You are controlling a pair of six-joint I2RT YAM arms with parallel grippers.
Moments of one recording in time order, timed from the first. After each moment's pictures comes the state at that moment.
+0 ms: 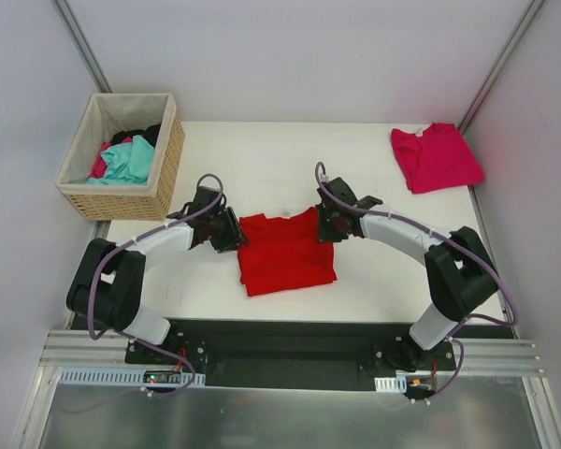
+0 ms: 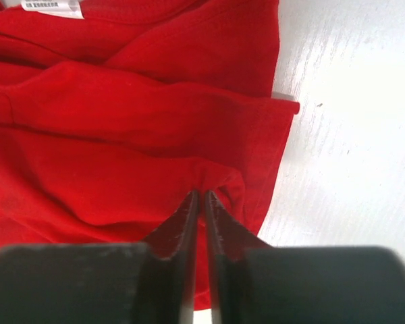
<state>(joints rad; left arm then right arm) -0.35 1.49 0.76 -0.27 0.23 -0.78 0.64 1.65 1.09 -0.50 0.04 0.52</state>
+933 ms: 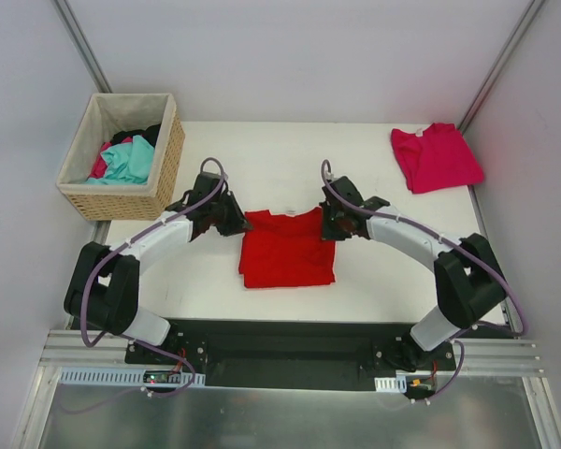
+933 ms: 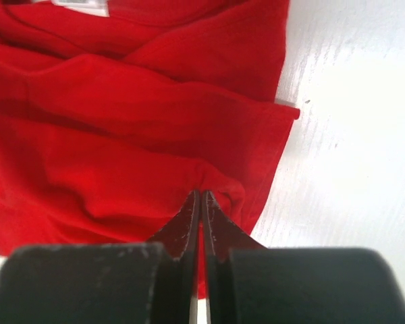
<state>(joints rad) -0.37 1.47 0.86 -0.26 0.27 -0.78 0.62 1.60 1.07 -0.50 0.04 0.53</state>
